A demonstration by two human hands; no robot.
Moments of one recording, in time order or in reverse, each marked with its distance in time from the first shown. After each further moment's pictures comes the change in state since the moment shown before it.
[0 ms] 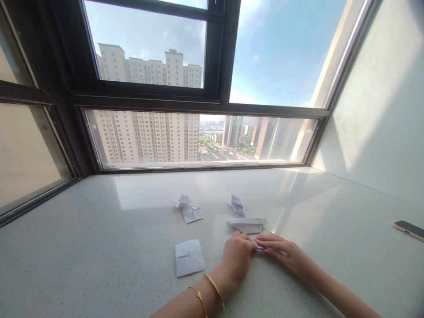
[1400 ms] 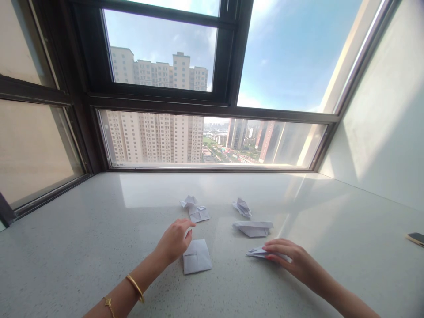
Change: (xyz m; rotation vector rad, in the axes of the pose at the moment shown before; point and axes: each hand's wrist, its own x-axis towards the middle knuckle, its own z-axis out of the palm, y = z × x) left_hand -0.088 -0.063 -0.134 0.154 0.179 -0.290; right_hand 0.001 -0.024 -0.011 -0.127 0.046 -0.064
